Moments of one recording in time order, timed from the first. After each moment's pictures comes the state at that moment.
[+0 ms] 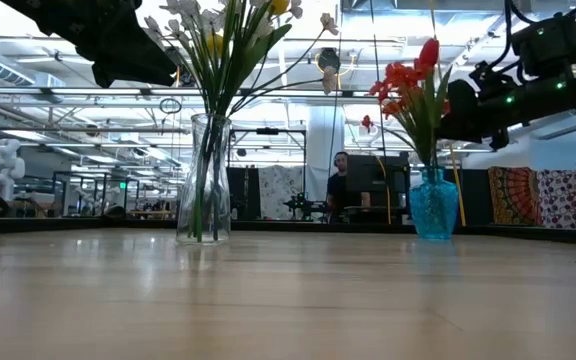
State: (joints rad) left arm -0.28 0.84 0.58 -0.24 -0.55 -0.41; right arm -0.71 0.67 0.18 0.40 0.11 0.14
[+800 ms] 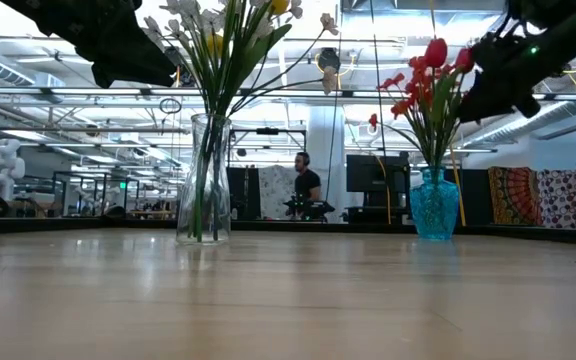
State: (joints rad) left arm -0.28 0.84 0.58 -0.24 -0.55 -0.41; right arm -0.71 0.55 0.59 -0.51 0.06 0.22
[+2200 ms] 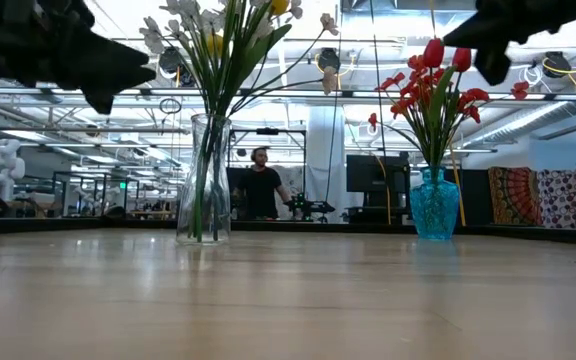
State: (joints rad) left arm -0.20 0.44 0.11 0.35 -0.29 -0.12; right arm -0.40 0.55 0.68 -0.41 -0.27 0.37
